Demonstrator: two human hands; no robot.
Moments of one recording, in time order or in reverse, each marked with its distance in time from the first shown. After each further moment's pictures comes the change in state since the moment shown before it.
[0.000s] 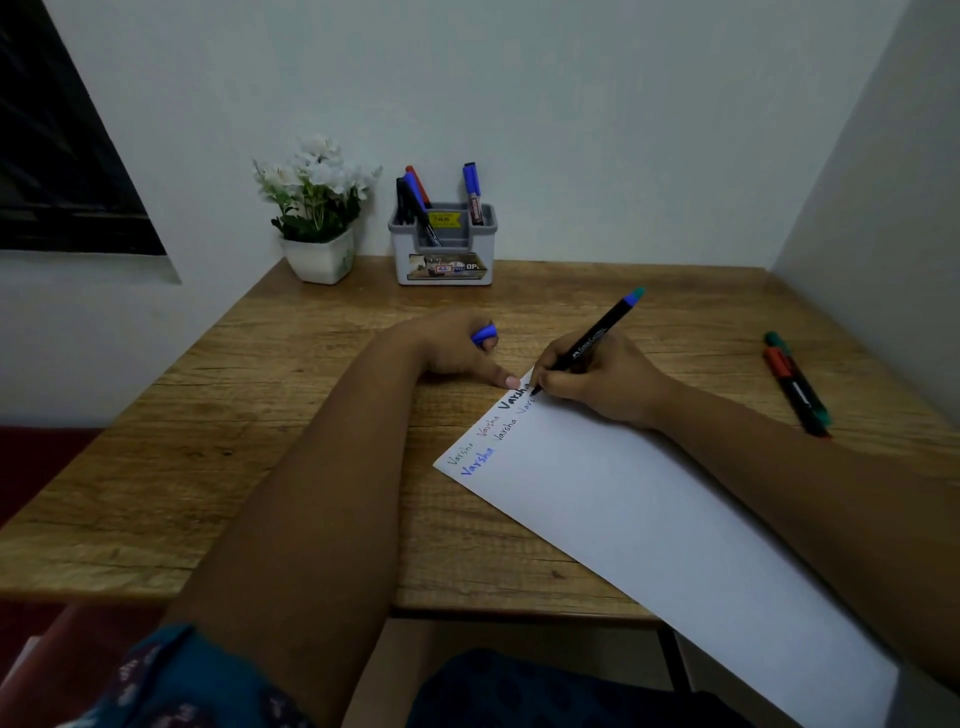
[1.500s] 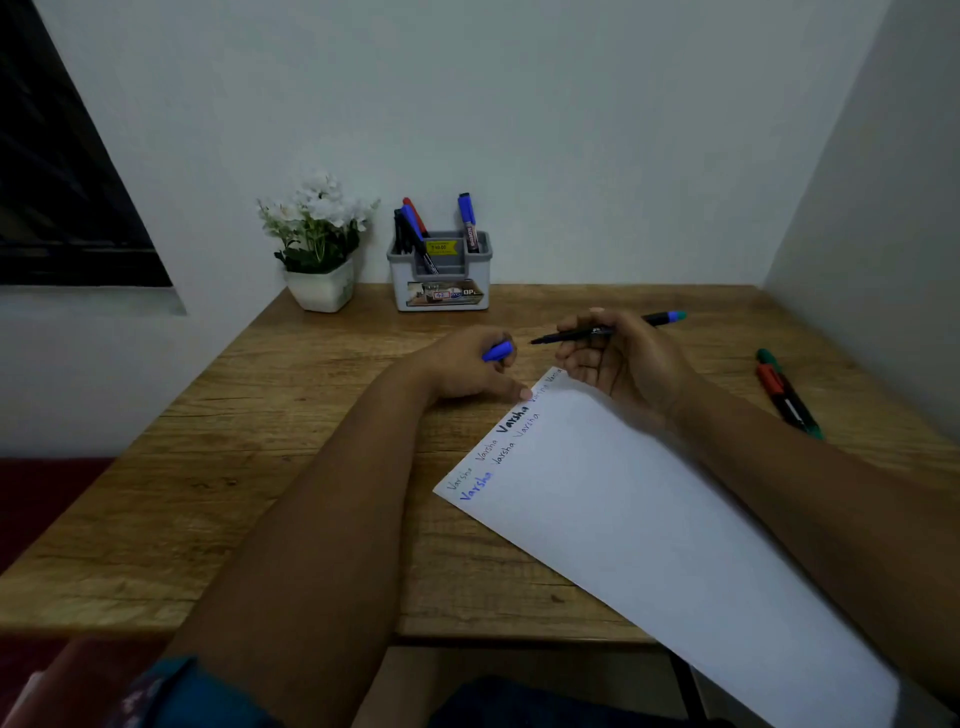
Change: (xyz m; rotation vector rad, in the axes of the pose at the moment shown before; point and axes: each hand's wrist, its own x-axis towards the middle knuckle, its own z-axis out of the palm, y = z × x) left_hand -0.012 0.019 0.008 -0.239 0.066 0.107; right_hand 0.012 0.001 -0.025 1.022 0.119 0.222
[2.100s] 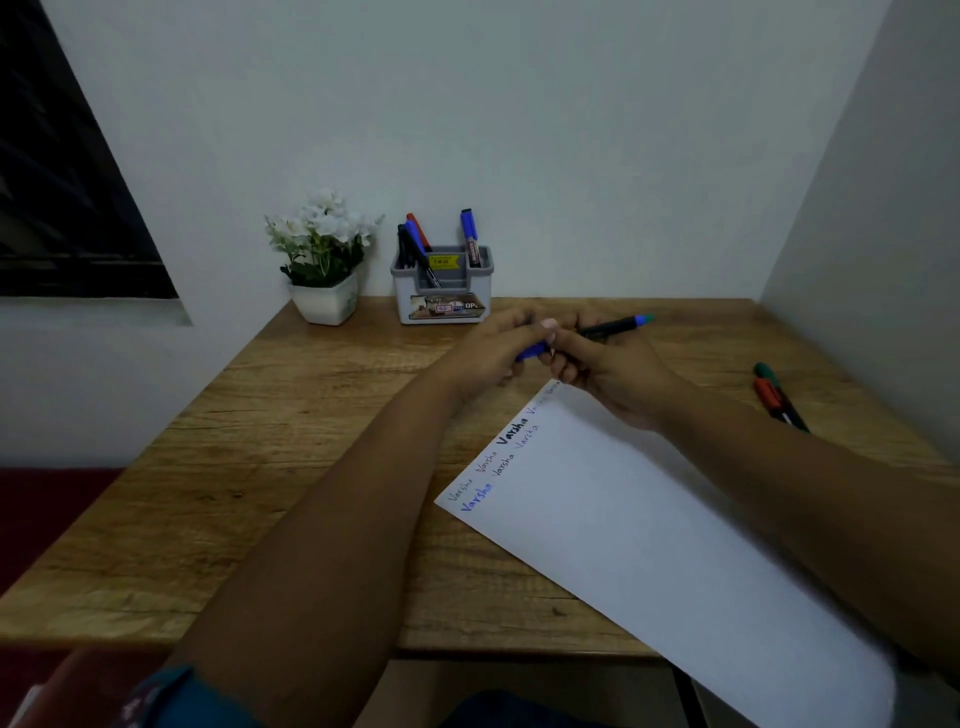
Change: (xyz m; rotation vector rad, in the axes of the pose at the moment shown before) left_hand -0.006 0.035 0.012 -0.418 0.146 0.137; right_hand 0.008 -0.003 0.017 -0.266 -0.040 -0.122
